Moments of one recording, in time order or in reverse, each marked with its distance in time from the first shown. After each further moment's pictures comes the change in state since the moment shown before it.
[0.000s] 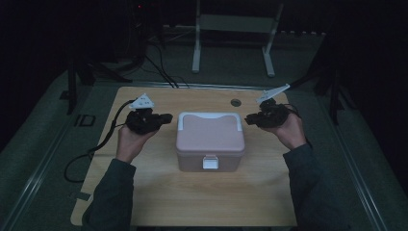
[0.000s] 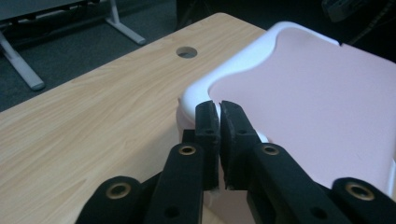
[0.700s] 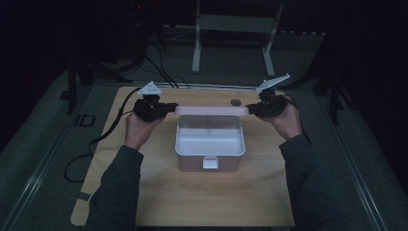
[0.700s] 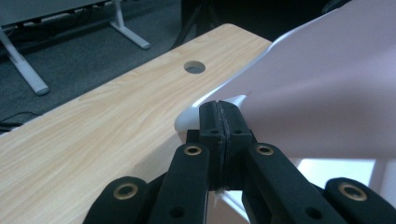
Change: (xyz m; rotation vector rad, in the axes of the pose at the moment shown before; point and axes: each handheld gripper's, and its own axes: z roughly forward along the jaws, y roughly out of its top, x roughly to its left) left arm 0.012 0.032 0.023 -0.003 0.008 -0.014; right arm -0.019 0.020 0.004 -0.039 -0.022 0.052
